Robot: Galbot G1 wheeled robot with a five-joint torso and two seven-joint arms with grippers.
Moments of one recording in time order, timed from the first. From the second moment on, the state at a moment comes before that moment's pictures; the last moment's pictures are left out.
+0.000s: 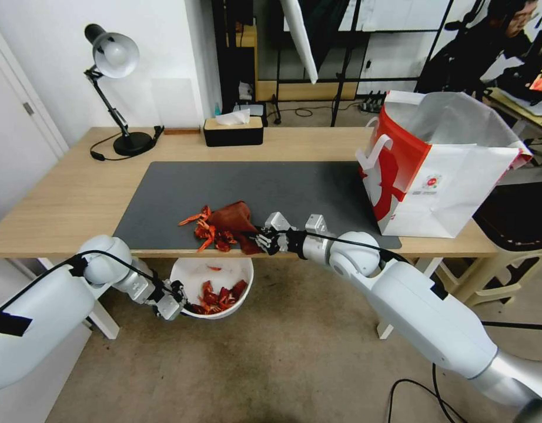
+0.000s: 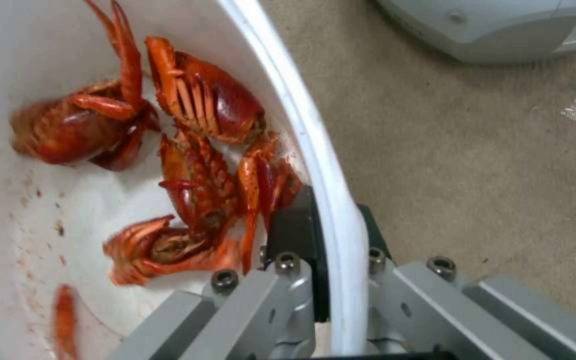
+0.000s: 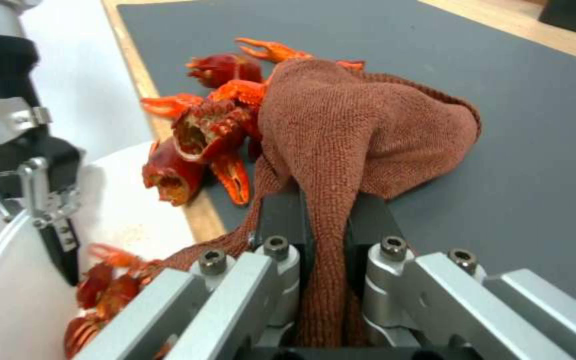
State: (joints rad) left arm 0.71 -0.66 0.08 -1.54 0.30 -0.49 1.24; right arm -0.61 1.02 -0.26 1.66 0.50 -0.31 -0.40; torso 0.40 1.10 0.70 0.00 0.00
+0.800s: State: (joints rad) left arm 0.73 -0.65 0.07 -1.54 0.29 -0.48 1.23; right arm -0.81 0.93 -0.18 1.88 0.48 -0.31 -0.44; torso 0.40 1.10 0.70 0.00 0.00
